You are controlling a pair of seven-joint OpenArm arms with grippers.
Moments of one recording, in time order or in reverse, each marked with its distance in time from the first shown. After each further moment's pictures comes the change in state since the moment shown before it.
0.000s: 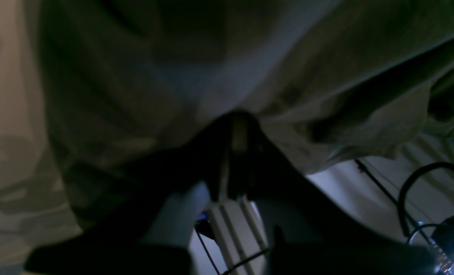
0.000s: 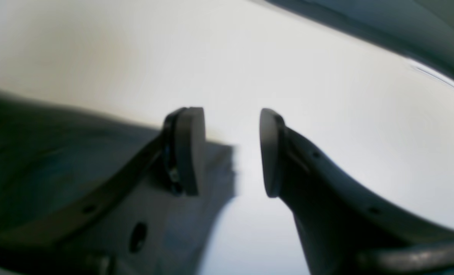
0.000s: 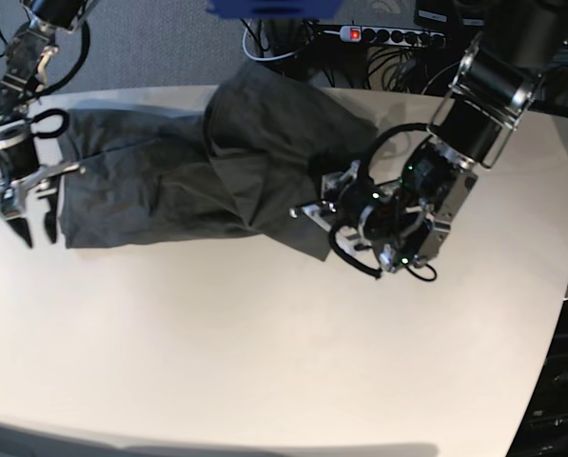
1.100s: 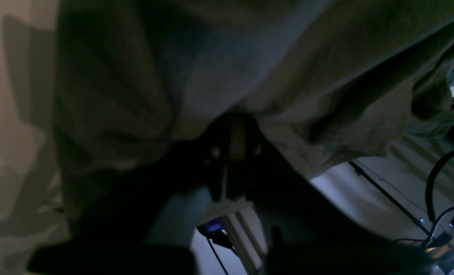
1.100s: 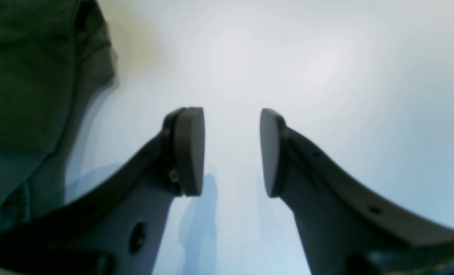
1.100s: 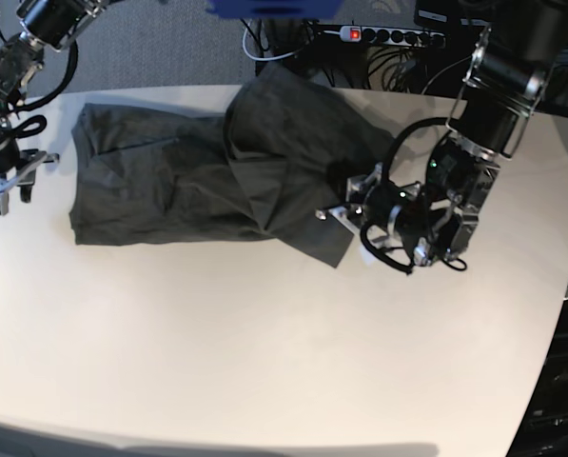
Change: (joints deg) left arm 3.1 -2.8 -6.4 0.0 -1.1 -8.7 -2.3; right arm 4.2 0.0 6.1 0.1 0.5 -0.2 -34.5
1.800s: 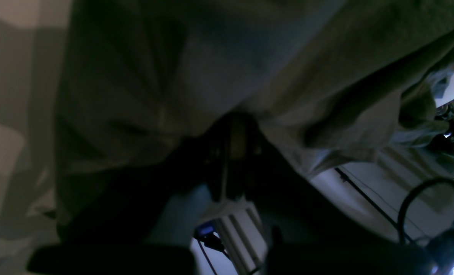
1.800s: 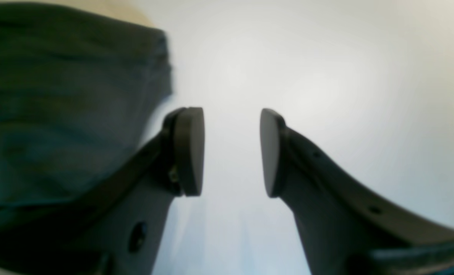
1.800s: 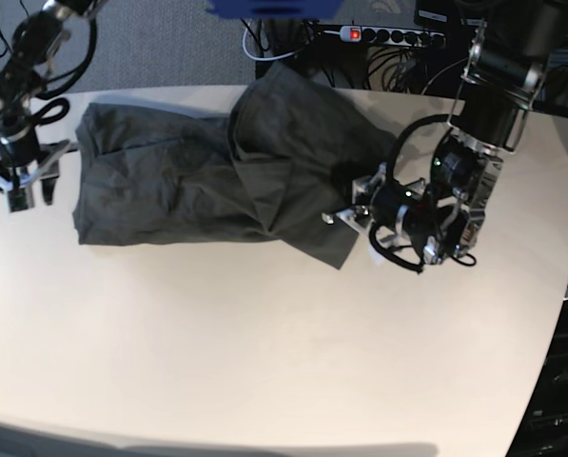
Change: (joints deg) left arm 1.6 0.7 -4.6 0.0 0.9 0.1 0.5; right arm -8.3 -7.1 -5.6 18.2 0.0 0.1 -0.1
